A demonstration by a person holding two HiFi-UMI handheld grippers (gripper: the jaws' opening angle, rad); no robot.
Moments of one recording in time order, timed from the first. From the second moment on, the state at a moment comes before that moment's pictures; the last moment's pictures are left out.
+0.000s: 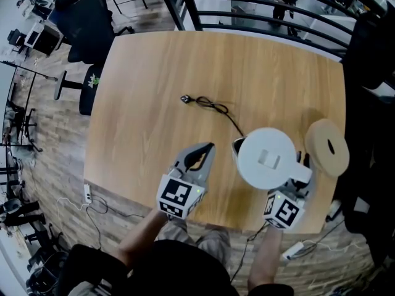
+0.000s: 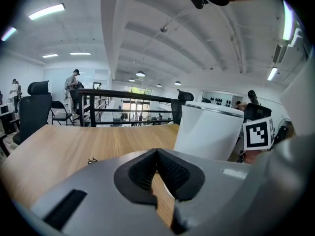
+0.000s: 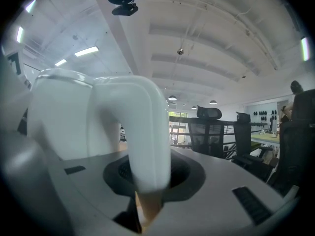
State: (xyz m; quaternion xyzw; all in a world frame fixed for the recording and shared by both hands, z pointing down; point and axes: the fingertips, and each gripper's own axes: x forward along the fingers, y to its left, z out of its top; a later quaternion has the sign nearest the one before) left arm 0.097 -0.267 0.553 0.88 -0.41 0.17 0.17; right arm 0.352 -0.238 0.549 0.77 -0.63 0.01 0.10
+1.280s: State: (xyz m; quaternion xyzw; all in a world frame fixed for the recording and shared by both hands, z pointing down) left arm 0.099 -0.248 0.552 0.89 -0.39 0.17 0.16; right arm 0.356 -0.219 0.563 0.79 -0.60 0.04 0.08
